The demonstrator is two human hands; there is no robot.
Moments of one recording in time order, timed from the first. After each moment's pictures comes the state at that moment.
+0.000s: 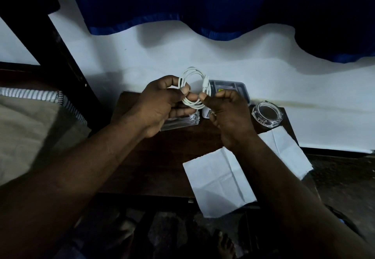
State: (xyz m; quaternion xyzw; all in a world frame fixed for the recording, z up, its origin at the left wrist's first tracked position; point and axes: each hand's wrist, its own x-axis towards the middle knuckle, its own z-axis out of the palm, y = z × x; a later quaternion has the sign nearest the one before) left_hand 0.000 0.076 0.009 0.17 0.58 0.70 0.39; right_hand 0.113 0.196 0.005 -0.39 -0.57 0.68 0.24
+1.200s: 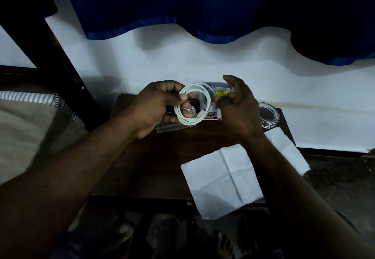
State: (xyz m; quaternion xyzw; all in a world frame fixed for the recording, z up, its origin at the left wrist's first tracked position) left_hand -0.009 0.069 0.012 0.25 0.62 0.62 0.40; right_hand 0.127 0.229 0.000 -0.36 -0.81 0.38 0.27
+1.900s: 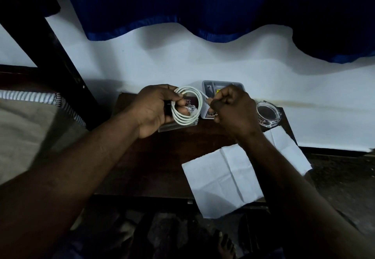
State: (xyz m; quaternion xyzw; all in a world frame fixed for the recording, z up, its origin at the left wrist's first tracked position) left_hand -0.010 0.074 0.010 0.11 0.58 0.67 0.45; right_hand 0.126 0.219 0.004 -0.36 -0.80 0.43 0.23
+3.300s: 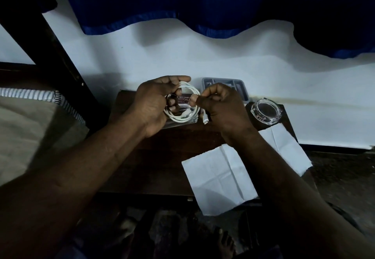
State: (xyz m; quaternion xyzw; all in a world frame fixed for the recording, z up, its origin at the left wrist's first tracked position) left_hand -0.004 0.082 0.001 0.12 0.55 0.73 0.38; right_hand 0.115 0.200 0.002 -0.30 -0.71 0.60 0.21
